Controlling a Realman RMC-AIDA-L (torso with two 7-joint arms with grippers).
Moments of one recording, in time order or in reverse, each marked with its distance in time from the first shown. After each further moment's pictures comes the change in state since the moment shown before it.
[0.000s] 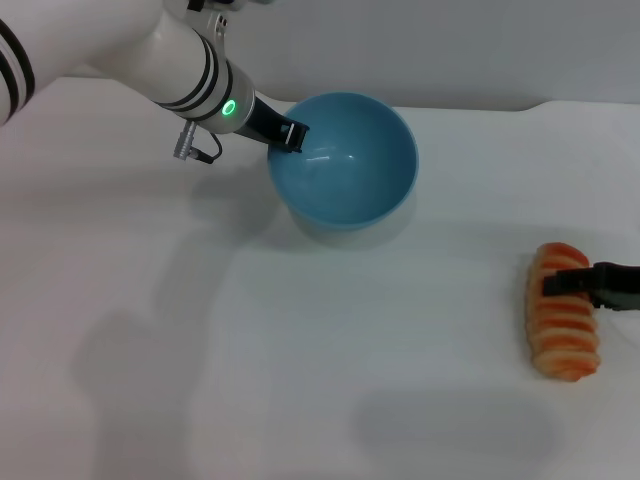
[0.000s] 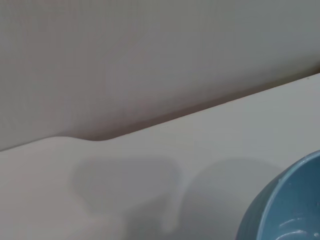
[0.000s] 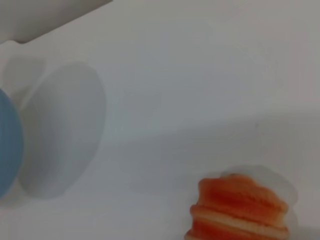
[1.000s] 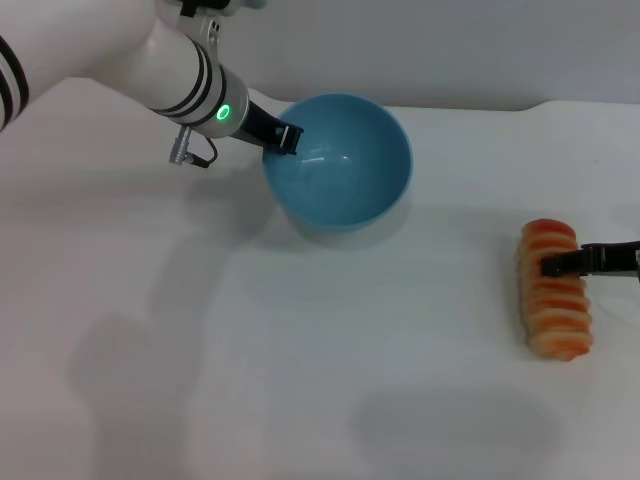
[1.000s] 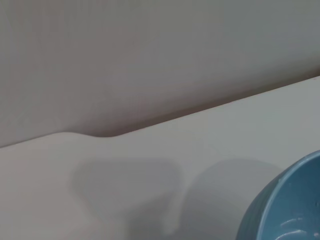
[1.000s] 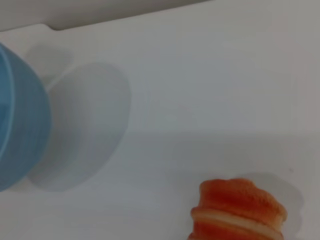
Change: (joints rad) left arm 0.019 -0.002 -0.002 0.002 0.000 -0.016 -0.002; right arm 0.017 0.023 -0.115 -0.086 0.030 0.013 -0.088
